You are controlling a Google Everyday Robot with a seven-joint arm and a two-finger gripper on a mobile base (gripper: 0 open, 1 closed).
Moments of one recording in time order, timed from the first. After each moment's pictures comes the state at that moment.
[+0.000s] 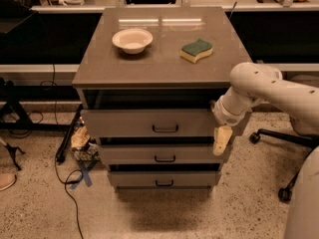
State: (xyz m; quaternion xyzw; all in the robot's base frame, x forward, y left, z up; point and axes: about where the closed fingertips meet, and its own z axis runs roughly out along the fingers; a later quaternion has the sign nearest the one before) arm 0.612 -0.198 0.624 -0.69 0.71 0.05 0.13
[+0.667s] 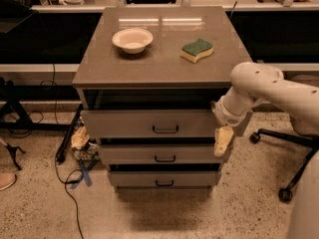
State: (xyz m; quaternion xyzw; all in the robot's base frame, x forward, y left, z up) arm 0.610 -0.198 0.632 -0.69 0.71 0.05 0.13
